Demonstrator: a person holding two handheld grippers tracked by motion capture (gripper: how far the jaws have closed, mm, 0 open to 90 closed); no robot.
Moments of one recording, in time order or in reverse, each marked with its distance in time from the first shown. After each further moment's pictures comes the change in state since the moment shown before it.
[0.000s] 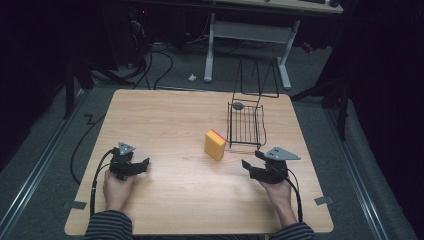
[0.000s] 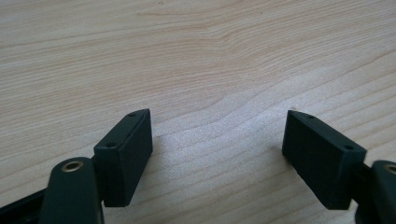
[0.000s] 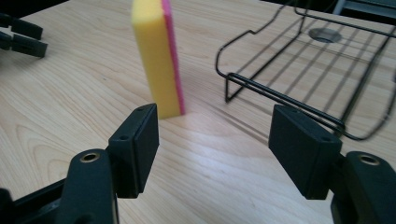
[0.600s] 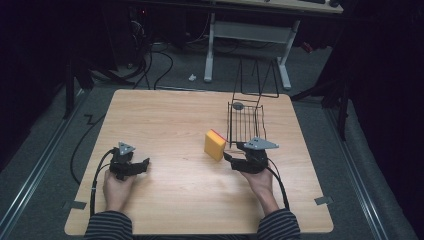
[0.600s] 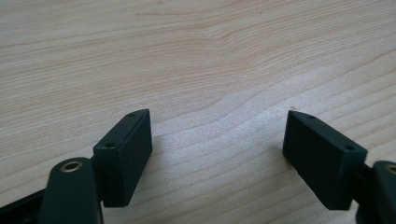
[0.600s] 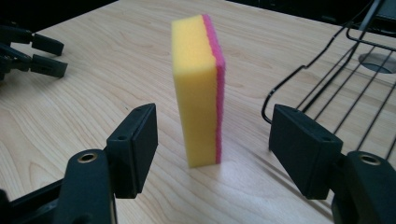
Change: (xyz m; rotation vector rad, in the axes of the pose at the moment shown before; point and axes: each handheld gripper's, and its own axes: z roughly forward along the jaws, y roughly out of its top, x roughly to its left) left arm 0.000 0.000 0.000 0.000 -0.002 0.001; right arm 0.022 0.029 0.044 -0.011 0.063 -0.023
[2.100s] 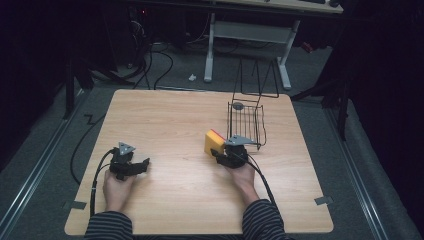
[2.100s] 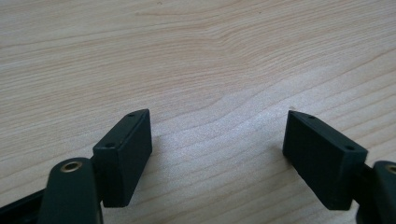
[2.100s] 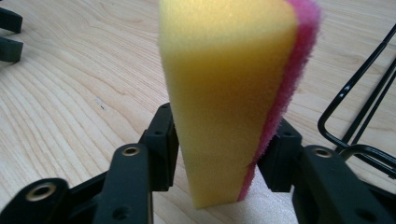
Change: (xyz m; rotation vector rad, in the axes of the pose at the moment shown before) left arm 0.000 0.000 0.000 0.003 -0.002 0.003; right arm 0.007 -0.009 0.069 0.071 -0.018 -0.010
